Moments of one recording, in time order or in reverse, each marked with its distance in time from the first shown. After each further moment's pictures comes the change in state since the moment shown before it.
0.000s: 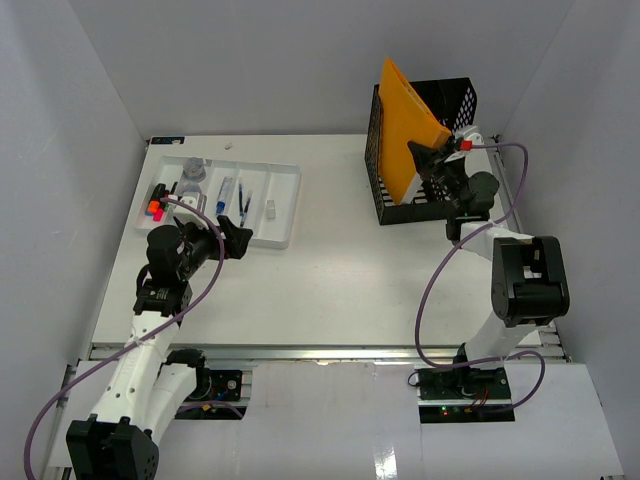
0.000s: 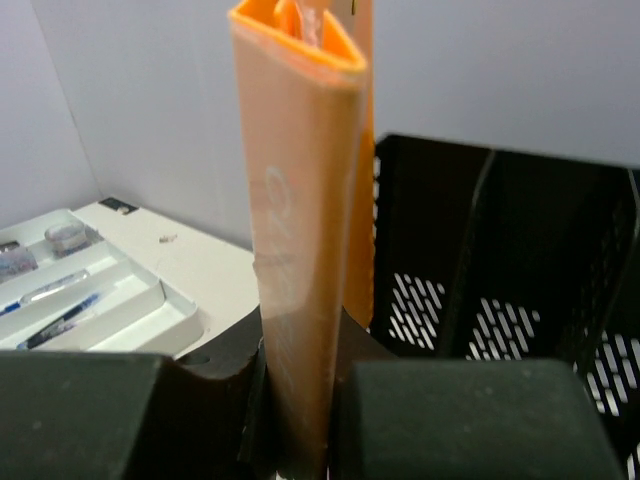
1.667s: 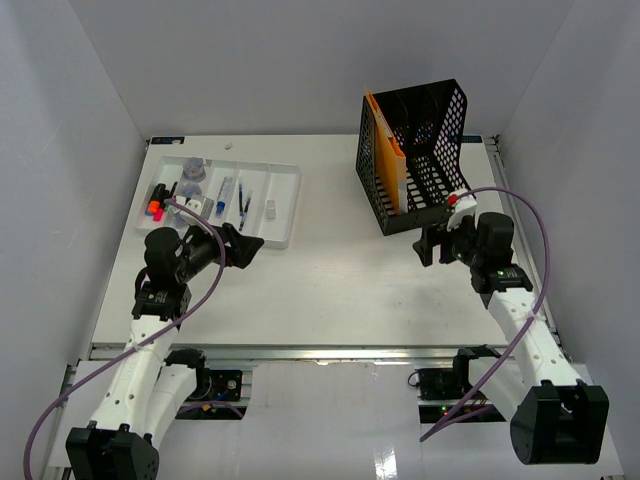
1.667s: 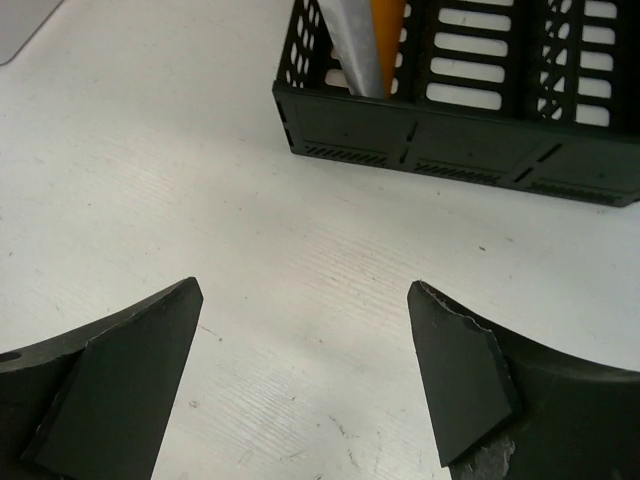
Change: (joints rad) left arm 0.000 -0.031 -0.001 0.004 0.216 -0.015; right arm -0.023 -0.753 -0.285 -1.392 0.084 -0.389
